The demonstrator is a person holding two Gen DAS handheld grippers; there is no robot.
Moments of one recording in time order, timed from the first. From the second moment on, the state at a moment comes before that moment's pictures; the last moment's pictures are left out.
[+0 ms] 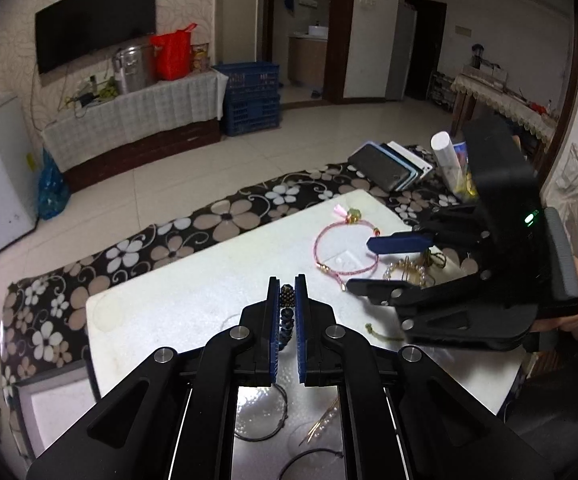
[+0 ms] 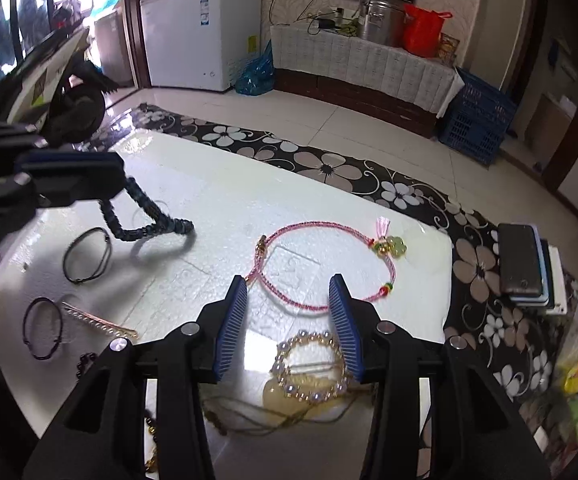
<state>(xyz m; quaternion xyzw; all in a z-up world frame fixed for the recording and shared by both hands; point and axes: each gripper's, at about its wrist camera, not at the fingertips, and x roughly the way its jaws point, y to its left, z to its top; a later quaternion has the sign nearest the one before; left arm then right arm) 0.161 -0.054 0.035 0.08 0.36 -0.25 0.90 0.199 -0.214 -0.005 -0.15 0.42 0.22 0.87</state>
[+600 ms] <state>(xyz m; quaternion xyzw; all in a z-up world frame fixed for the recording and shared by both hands) 0.167 -0.040 0.054 0.05 0.34 -0.24 0.91 0.193 -0.223 0.045 -0.06 0.37 0.25 0.89</state>
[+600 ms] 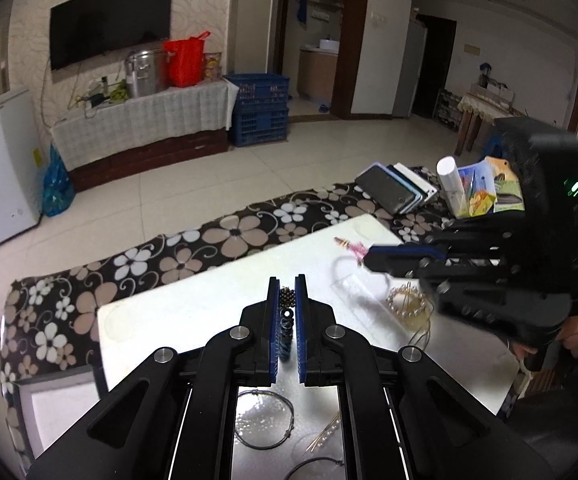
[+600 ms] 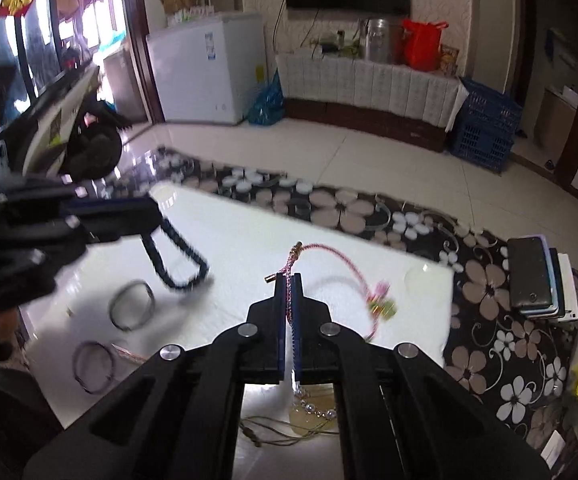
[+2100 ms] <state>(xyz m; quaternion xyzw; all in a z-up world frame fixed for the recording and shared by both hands) 0.098 0.208 0.017 -0.01 0.44 0.00 0.90 0.149 0.006 0.058 -0.01 0.37 0.40 0.84</state>
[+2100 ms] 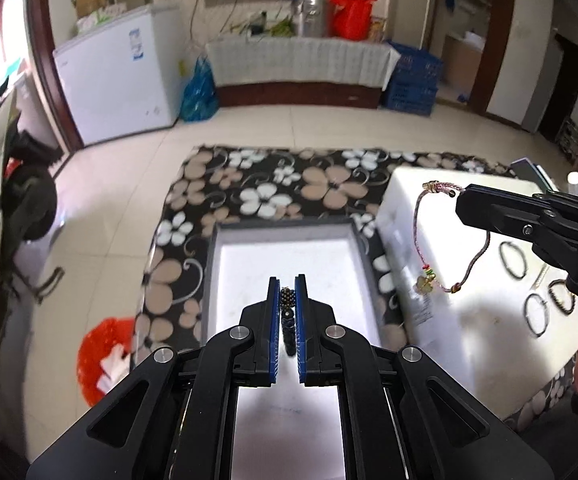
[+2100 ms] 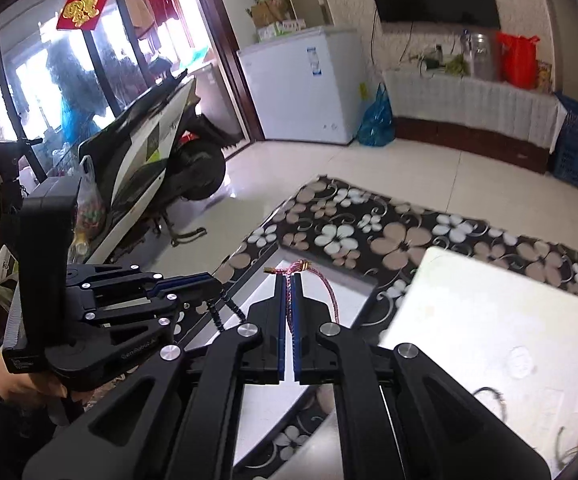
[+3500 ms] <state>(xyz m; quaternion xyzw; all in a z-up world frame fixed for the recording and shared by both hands) 0.114 0.245 -0.070 -0.04 0.55 0.01 0.83 0.158 0.061 -0.031 -0.03 0.50 0.31 0.81</state>
